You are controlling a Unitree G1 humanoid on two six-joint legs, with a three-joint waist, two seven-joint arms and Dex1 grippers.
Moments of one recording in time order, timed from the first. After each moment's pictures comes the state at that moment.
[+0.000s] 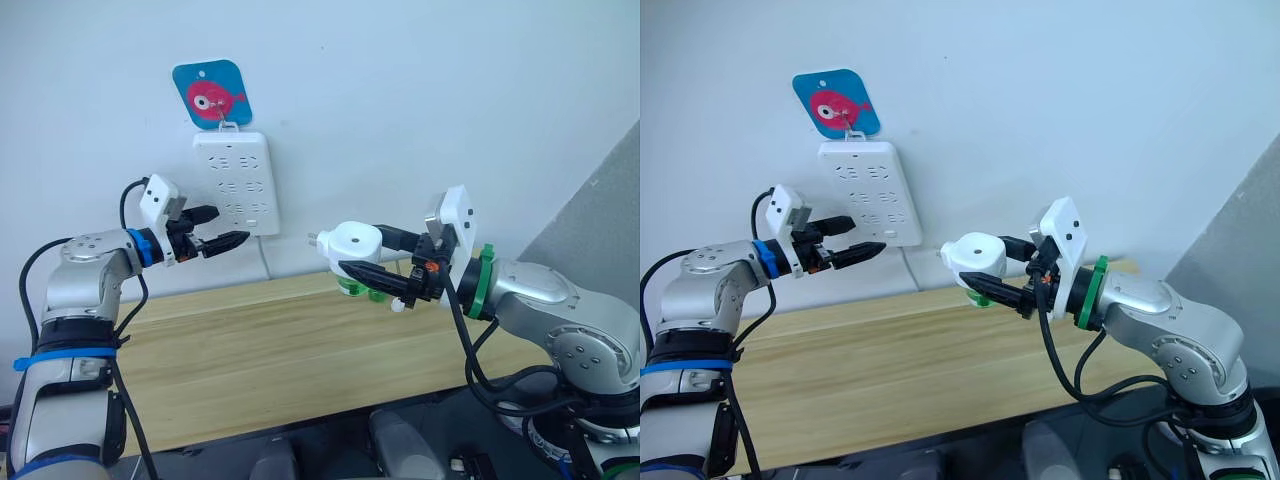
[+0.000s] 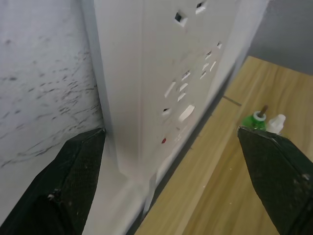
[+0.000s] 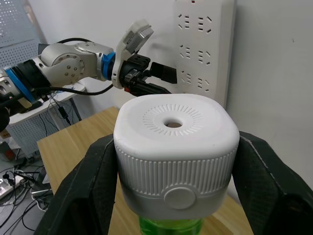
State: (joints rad) left arm -0.65 0.76 0.11 0.49 -0.35 0.34 -1.12; right arm -0.46 -0.57 0.06 -0.68 0.96 0.91 0.34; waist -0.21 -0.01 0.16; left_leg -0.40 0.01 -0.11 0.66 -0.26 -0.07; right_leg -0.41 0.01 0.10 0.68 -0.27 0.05
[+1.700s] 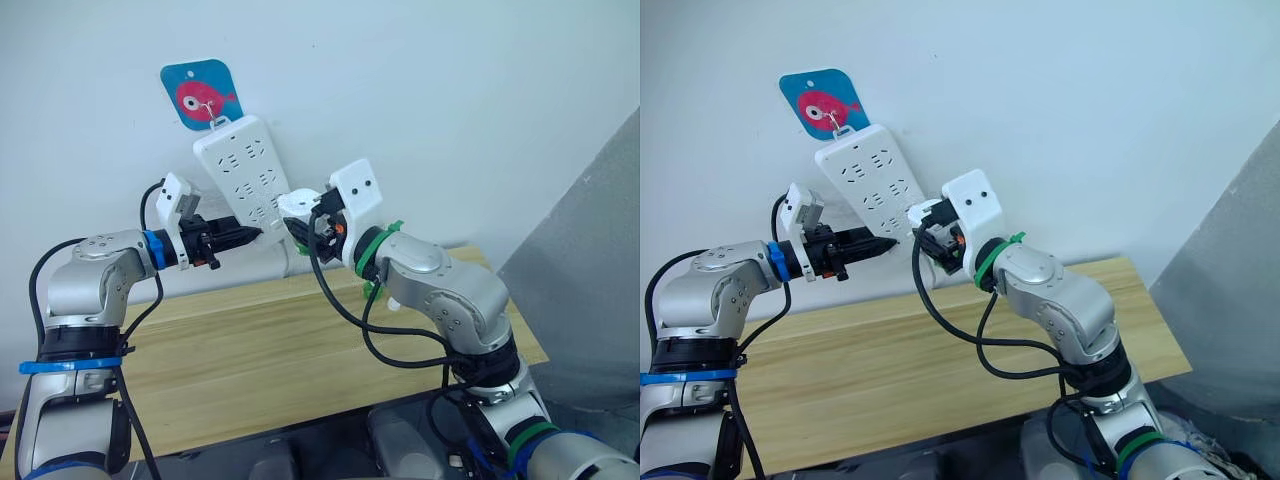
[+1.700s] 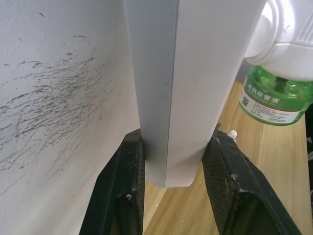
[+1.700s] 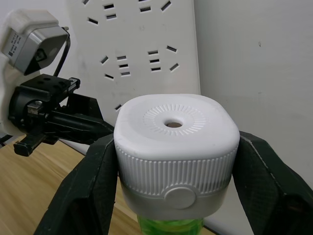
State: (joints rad) left arm -0.56 0.73 0.15 0.20 -0.45 0.59 -1.08; right arm -0.73 -0.06 0.28 -0.41 0.48 1.03 0.03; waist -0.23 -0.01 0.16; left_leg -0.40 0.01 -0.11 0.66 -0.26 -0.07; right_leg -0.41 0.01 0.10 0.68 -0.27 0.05
